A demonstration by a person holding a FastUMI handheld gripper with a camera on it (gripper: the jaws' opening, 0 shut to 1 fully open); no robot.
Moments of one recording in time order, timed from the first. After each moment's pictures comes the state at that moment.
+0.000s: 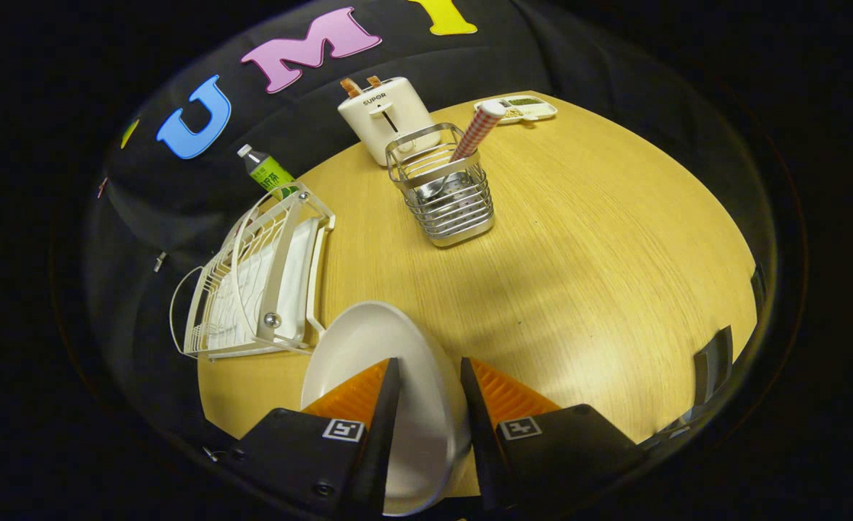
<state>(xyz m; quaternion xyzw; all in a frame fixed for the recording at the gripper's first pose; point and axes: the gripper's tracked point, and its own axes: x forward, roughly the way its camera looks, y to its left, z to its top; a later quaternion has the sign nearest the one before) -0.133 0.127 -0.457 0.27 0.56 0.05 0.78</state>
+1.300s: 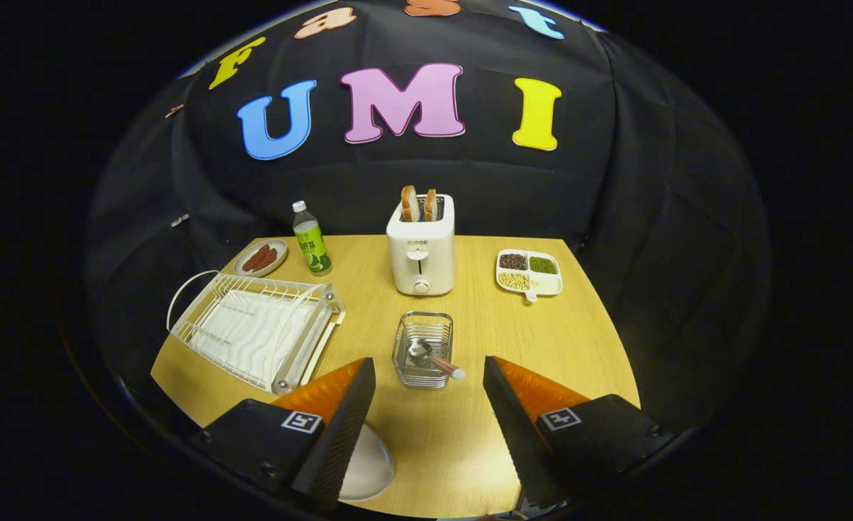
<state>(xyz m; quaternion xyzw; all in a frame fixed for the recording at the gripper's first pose) 0.000 0.026 -0.340 0.12 0.42 0.13 0.89</state>
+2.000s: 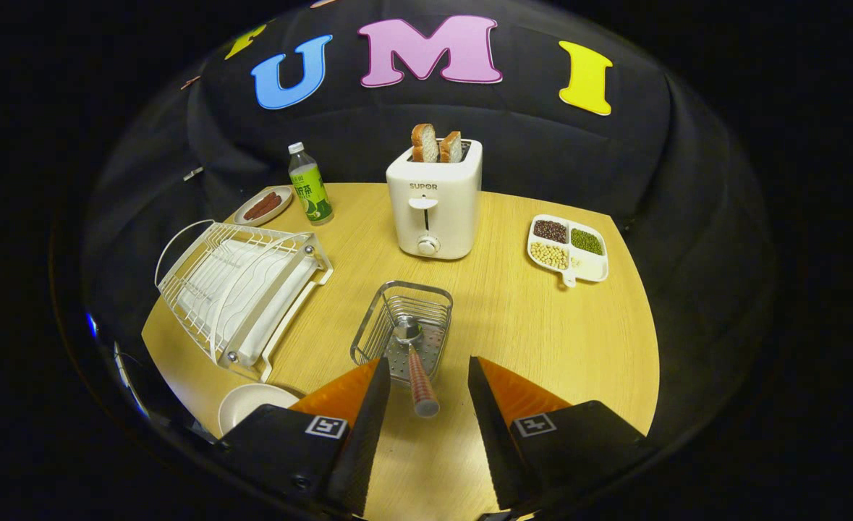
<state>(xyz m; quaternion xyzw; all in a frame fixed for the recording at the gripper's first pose) 0.023 0.047 -0.418 0.09 0.47 0.22 0.85</state>
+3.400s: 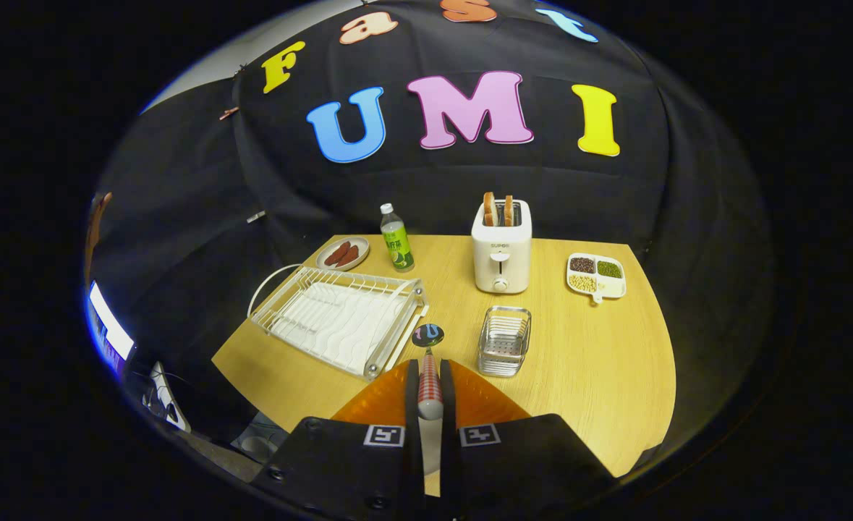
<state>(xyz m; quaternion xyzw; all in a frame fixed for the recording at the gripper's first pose) -0.087 0.090 -0.252 0.16 0.40 0.27 0.87</state>
